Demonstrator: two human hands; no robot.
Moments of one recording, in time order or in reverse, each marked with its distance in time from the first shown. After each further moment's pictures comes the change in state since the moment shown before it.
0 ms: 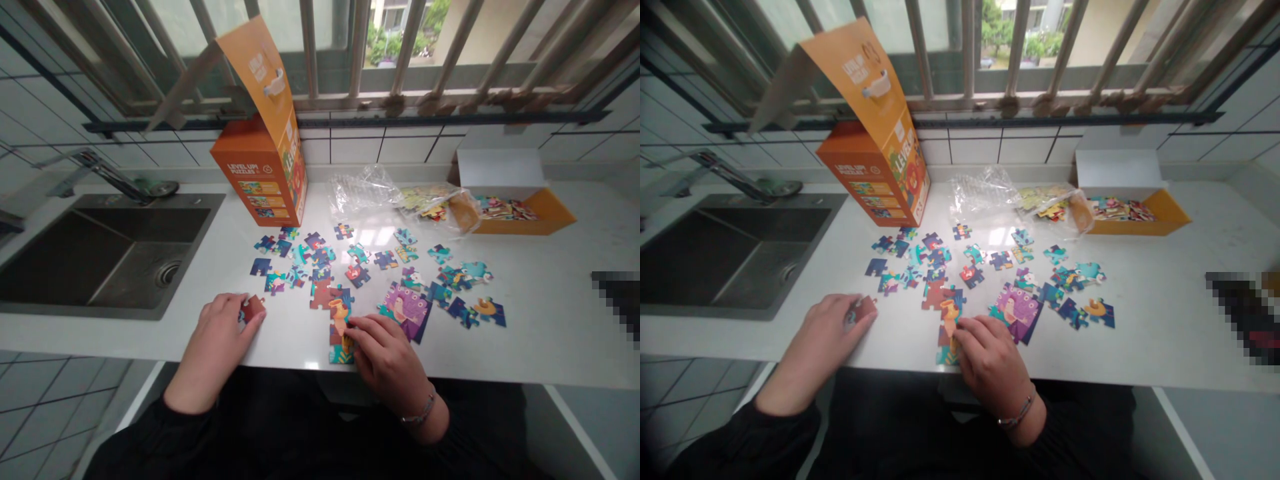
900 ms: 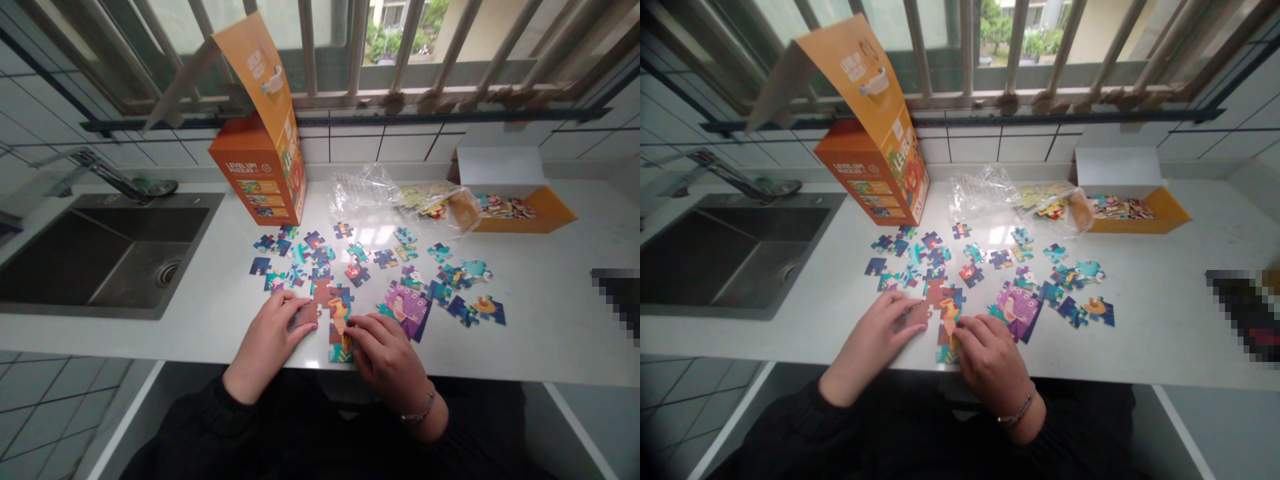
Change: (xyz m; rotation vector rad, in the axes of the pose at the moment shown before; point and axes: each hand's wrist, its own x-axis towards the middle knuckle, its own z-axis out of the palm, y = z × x) left_hand 0.011 0.080 0.011 -0.496 -0.077 0.177; right_hand -0.002 0.000 0.001 -0.016 -0.014 0.022
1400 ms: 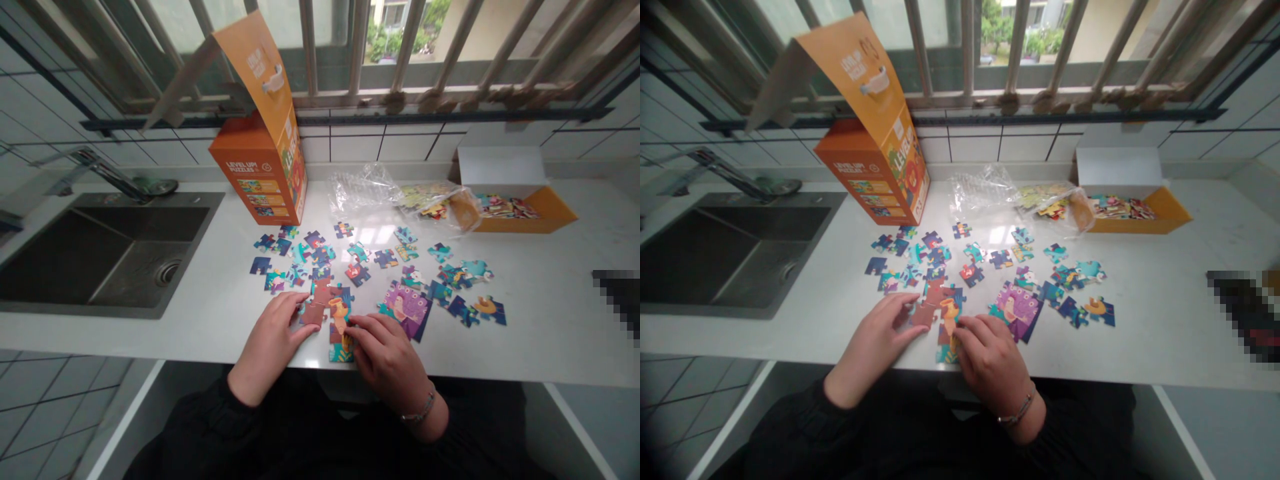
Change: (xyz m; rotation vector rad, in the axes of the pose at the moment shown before) left_hand -0.003 -0.003 0.011 0.008 0.050 0.002; right_hand 0.003 -0.002 -0.002 -0.005 0.016 -0.003
